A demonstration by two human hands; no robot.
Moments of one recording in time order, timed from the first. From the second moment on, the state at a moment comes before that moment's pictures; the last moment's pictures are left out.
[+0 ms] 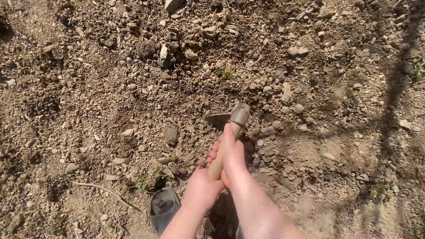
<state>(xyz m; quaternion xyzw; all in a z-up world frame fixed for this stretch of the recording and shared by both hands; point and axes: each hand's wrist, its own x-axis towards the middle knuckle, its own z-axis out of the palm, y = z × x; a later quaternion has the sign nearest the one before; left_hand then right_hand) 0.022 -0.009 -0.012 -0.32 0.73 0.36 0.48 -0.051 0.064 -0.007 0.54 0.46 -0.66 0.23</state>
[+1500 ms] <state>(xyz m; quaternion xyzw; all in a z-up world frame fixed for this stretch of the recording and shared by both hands) -0.063 0.211 0.067 -0.13 0.64 0.44 0.61 -0.050 0.310 0.029 0.61 0.41 -0.68 -0.01</state>
